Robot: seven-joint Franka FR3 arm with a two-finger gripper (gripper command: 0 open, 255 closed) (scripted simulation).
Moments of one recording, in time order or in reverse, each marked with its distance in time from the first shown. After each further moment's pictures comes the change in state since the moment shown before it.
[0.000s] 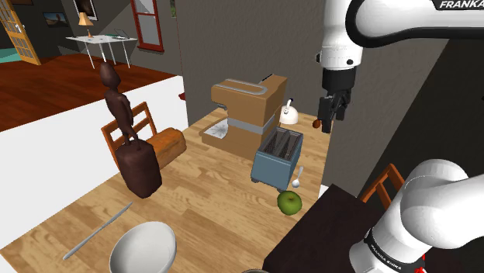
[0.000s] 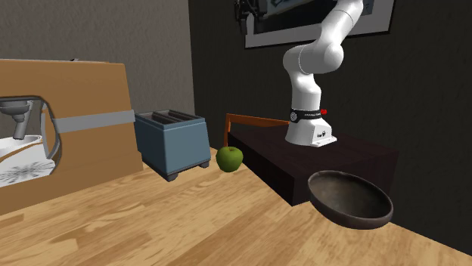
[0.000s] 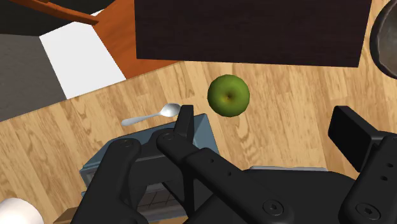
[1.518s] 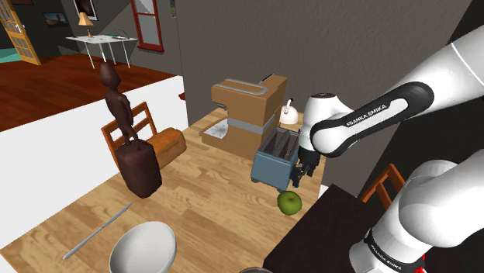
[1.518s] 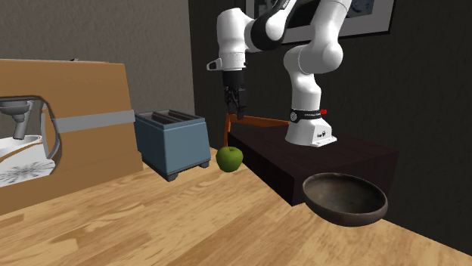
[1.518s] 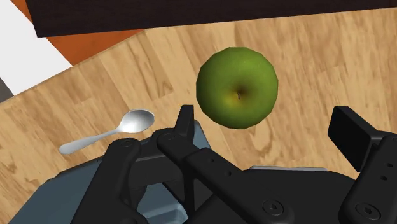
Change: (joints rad) arm -0.043 0.326 -0.101 -0.542 0.018 0.995 -0.008
